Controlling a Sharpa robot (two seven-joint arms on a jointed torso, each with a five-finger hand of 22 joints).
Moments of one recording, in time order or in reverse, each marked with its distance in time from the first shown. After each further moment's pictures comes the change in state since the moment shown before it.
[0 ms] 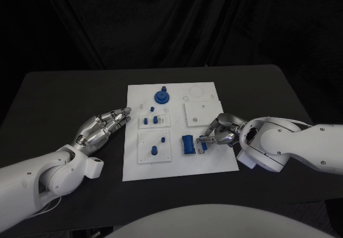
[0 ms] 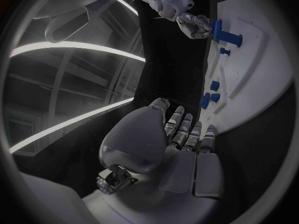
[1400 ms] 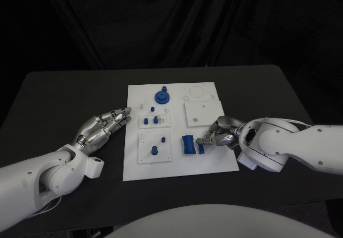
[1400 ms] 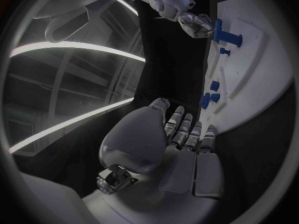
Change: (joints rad) left arm 0.000 -0.001 0.000 -0.001 0.000 0.002 0.000; left_hand 0.000 0.000 0.003 0.003 0.000 0.000 0.000 0.000 0.000 0.000 0.000 0.000 0.000 0.000 0.000 0.000 0.000 0.000 0.000 0.000 0.000 0.000; right arm -0.007 0.011 0.000 -0.015 -0.017 0.048 -0.031; right_hand -0.176 0.001 -0.156 0.084 -0.130 -0.031 0.013 -0.013 -0.004 -0.004 0.004 0.000 0.000 0.000 0.000 -0.012 0.000 0.000 0.000 0.000 -0.026 0.000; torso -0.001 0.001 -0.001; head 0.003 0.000
